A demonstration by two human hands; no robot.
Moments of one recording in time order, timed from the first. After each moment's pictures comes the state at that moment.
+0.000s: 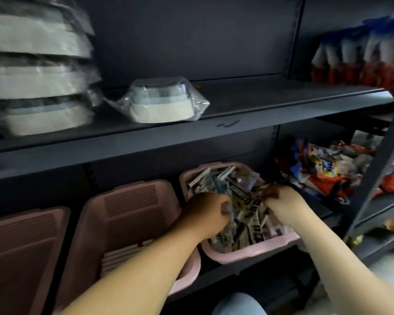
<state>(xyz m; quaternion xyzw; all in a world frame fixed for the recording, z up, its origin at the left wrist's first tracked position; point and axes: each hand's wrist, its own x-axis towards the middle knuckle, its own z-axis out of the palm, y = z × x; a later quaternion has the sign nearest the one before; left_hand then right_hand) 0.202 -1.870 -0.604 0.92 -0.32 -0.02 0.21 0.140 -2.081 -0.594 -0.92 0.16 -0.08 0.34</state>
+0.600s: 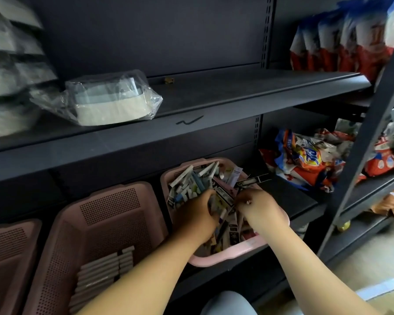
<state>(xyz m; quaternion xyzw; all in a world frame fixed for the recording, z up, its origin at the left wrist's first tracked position) 0.195 -1.907 -0.631 0.92 -0.22 -0.02 0.31 0.137 -2.070 -0.611 -0.93 0.20 -0.06 0.31</state>
